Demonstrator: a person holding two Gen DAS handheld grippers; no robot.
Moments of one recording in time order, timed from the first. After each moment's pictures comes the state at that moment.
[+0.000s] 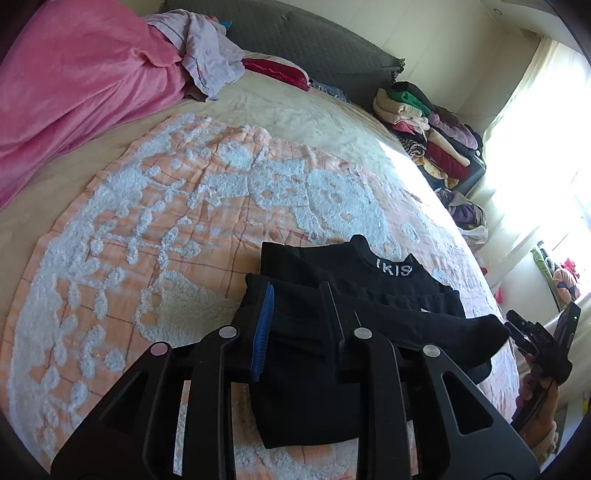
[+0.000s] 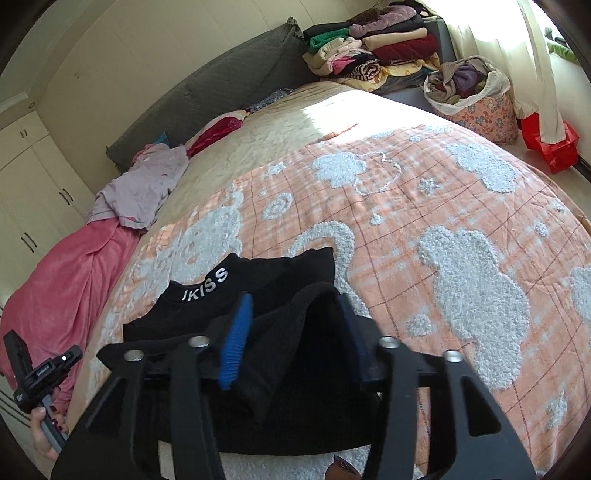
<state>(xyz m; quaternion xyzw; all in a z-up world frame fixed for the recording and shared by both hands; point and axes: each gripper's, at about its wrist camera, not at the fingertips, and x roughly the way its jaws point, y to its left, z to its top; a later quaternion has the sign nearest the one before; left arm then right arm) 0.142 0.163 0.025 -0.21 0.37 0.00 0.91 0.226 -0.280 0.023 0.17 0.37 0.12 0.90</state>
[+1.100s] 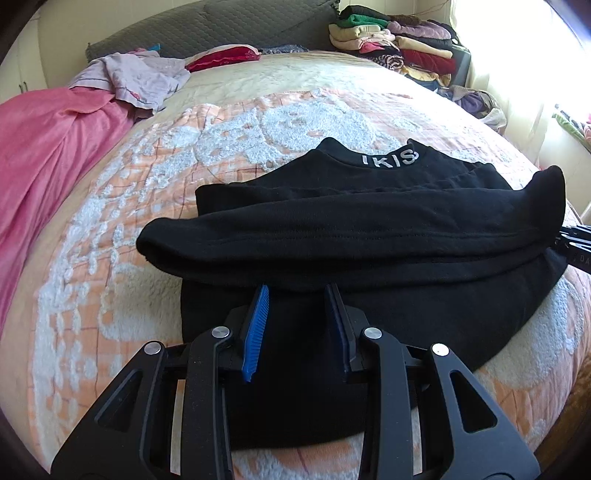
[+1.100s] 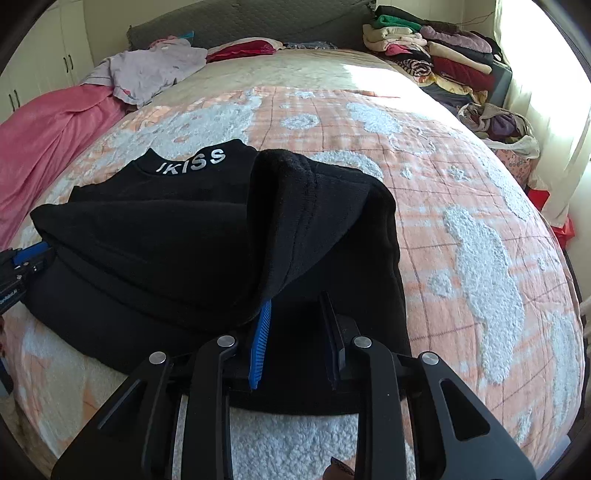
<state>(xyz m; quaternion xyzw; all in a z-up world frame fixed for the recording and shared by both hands) 0.162 0.064 -0.037 0.02 0.43 -0.01 0.90 0.218 -0.206 -0.033 -0.06 0.46 0.13 0.88</state>
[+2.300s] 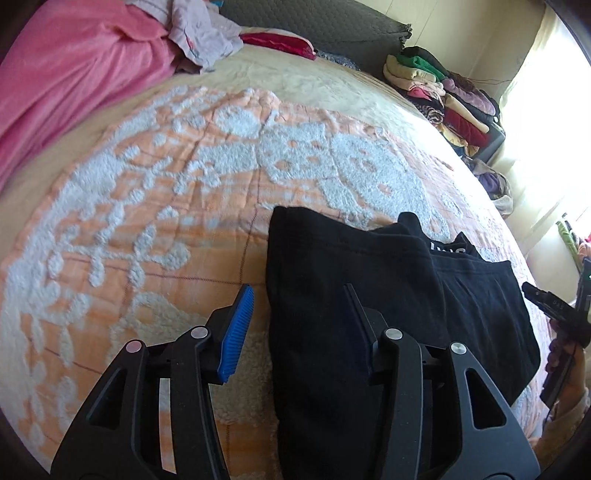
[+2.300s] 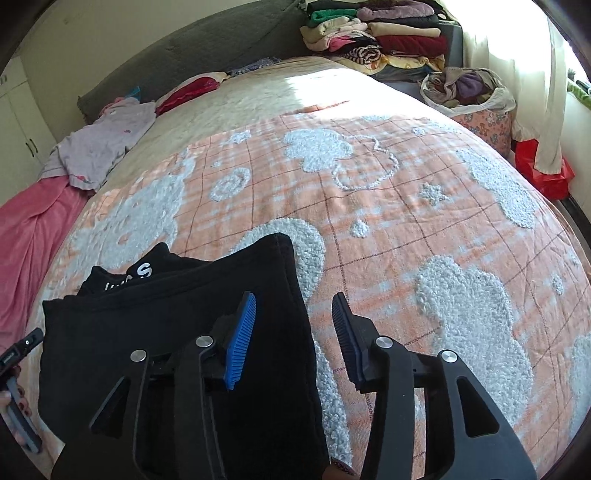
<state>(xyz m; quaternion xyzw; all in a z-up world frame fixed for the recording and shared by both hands) 0.209 0.167 -0.036 -0.17 0.42 0.00 0.89 0.314 -0.262 -0.027 0.08 0.44 0.09 0.89</state>
